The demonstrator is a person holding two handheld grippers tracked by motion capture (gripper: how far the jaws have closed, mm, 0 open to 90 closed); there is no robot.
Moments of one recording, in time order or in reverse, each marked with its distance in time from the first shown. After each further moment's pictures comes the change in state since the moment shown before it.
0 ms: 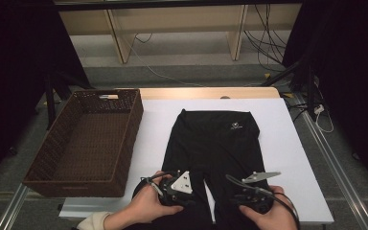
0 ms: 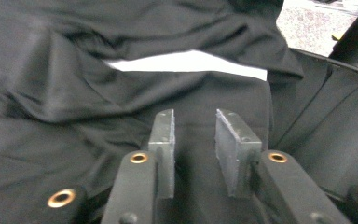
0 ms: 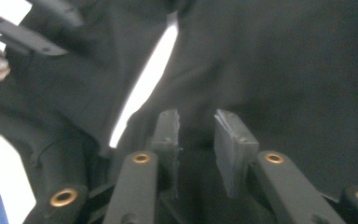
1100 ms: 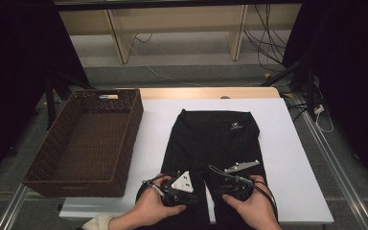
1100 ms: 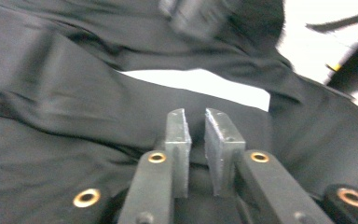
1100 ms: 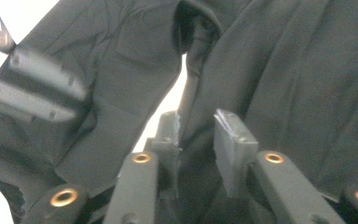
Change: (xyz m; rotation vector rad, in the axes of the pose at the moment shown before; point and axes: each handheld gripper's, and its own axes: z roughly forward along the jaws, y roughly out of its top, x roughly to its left) left arm 0.001 0.001 0.005 -0.070 0.022 -0.087; right arm 0.009 0.034 0.036 0.001 0.005 -0.002
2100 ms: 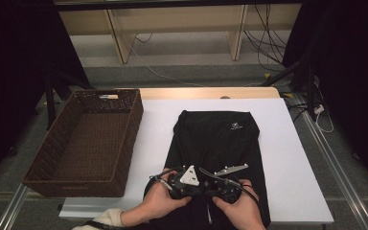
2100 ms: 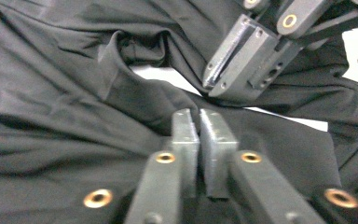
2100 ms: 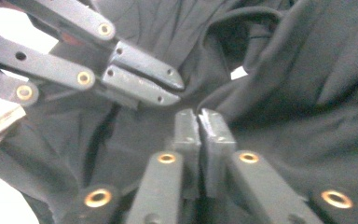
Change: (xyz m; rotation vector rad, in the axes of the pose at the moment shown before) left arm 0.014 0.006 0.024 0.017 0.049 0.022; right arm 0.018 0.000 0.025 -0.007 0.087 0.043
